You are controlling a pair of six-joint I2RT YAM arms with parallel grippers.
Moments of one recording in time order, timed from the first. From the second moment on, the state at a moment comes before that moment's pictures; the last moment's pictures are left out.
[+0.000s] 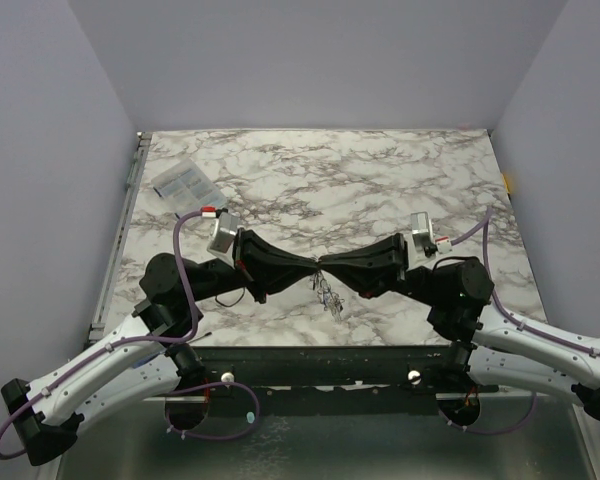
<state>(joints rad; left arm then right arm) -0.87 0.70 0.70 0.43 0.50 -0.53 1.05 0.85 0.62 0.78 -0.31 0.30</state>
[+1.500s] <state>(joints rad) -0.88 0.72 0.78 0.05 0.53 -0.28 1.05 0.94 1.31 -0.54 -0.42 -0.17</state>
